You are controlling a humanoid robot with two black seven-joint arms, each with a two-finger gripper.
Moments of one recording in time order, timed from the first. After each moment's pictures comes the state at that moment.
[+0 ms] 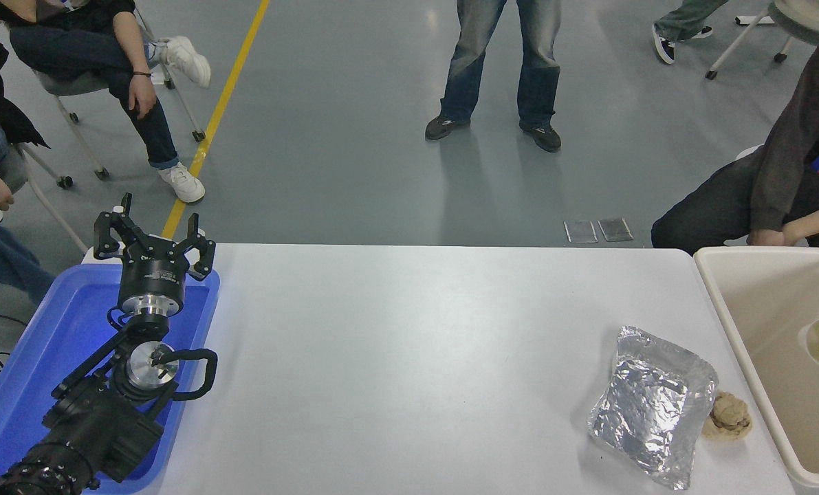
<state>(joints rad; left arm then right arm) -0.54 0.16 -1.09 -0.55 0.03 -0.40 -0.56 0.78 -0.65 -0.43 0.35 -0.98 0.09 0.02</state>
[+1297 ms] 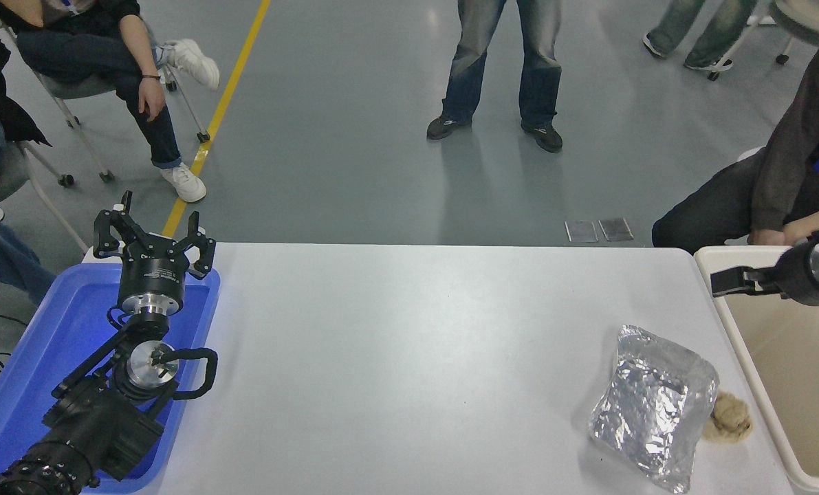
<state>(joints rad) -0.54 0.16 -1.09 -0.55 0.03 -0.40 -0.56 1.79 -0.73 -1.04 1.23 -0.68 0.52 0.02</state>
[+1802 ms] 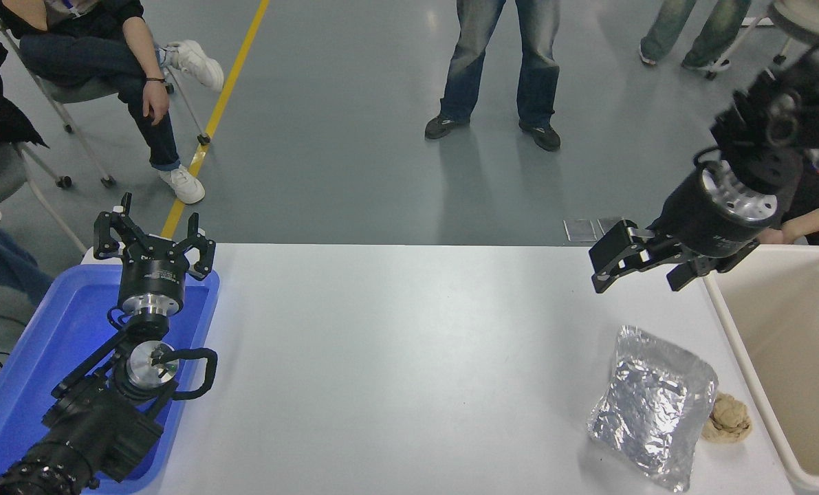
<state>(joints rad) -0.54 0.16 -1.09 -0.55 0.03 -0.40 -0.56 2.26 -0.27 -1.21 1.45 -0.15 0.76 0.02</state>
